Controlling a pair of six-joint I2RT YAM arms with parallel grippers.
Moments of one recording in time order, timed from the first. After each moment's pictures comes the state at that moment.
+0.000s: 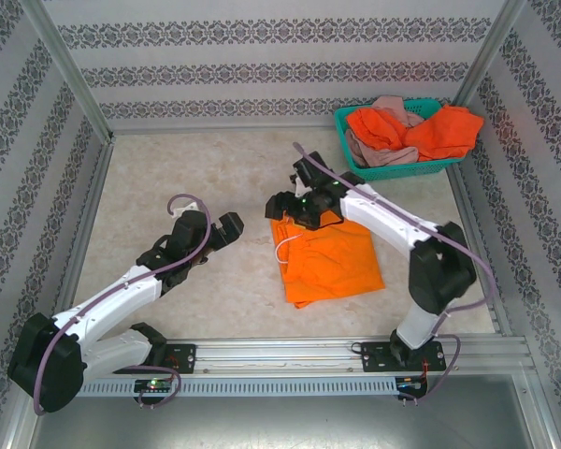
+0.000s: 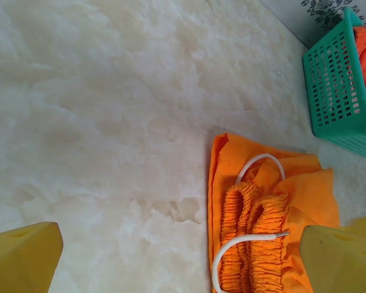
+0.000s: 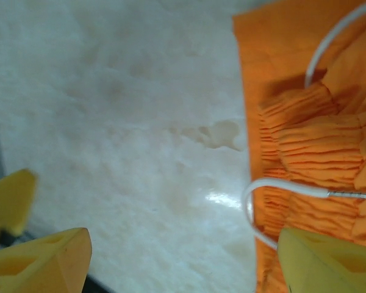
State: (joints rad) left arm -0.51 1.07 0.60 -0.15 -0.13 -0.92; right arm 0.59 1.75 1.36 -0.69 -0.38 0.73
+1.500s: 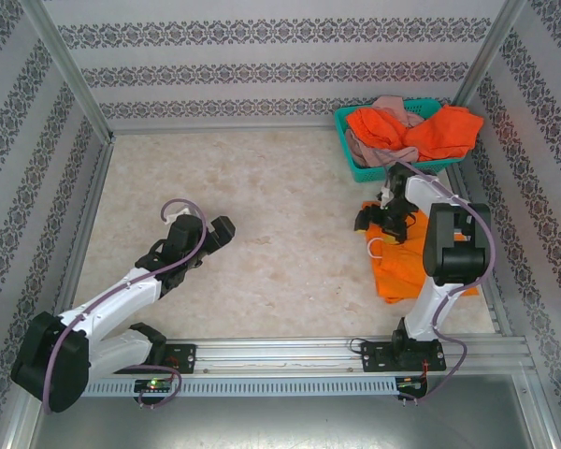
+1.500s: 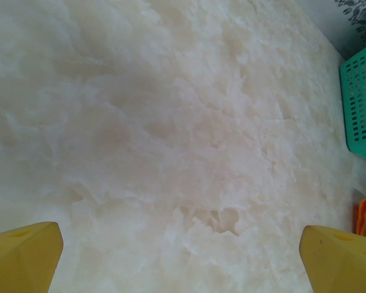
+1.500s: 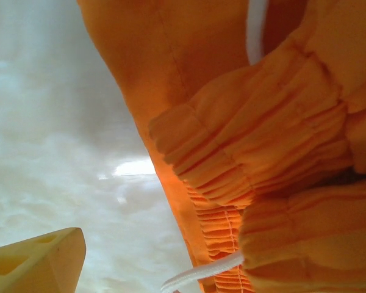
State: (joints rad) left arm -0.43 1.08 0.52 -0.09 -0.10 -0.93; right arm -0.07 1.86 1.25 -0.99 -0.25 0.19
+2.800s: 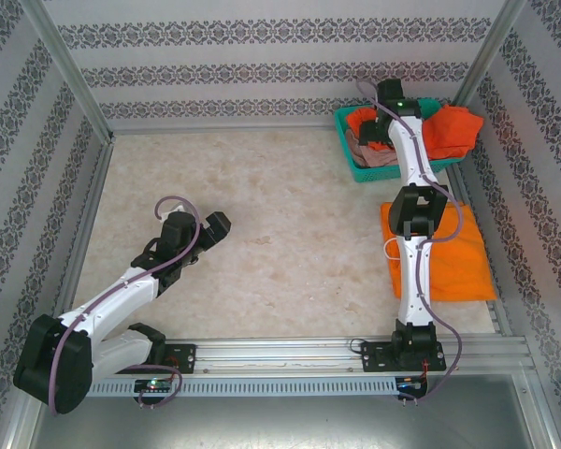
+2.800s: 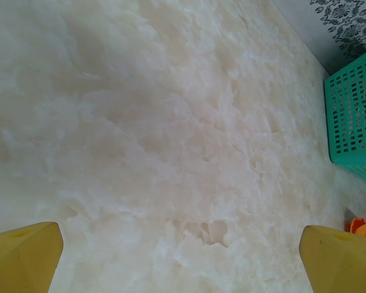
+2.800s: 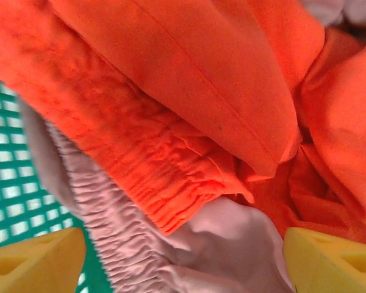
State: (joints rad) left arm -0.36 1.08 0.51 -0.05 -0.04 -0.93; right arm 0.00 2.57 2.67 -1.17 0.13 0.07
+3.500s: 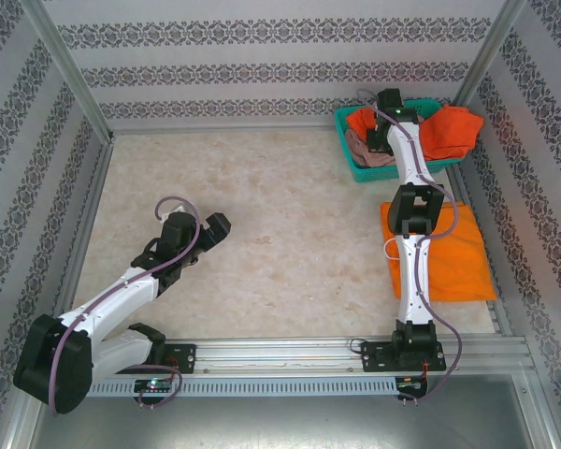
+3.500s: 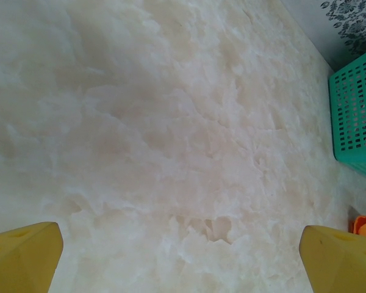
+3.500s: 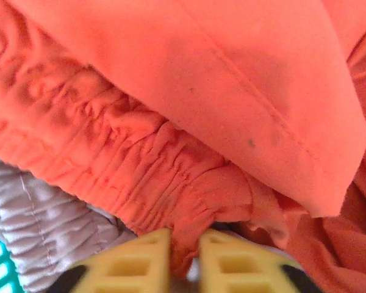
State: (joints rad) left arm -0.36 1.08 0.51 -0.07 -0.04 -0.93; right arm -0.02 2.65 2.69 -1.12 0.11 0.06
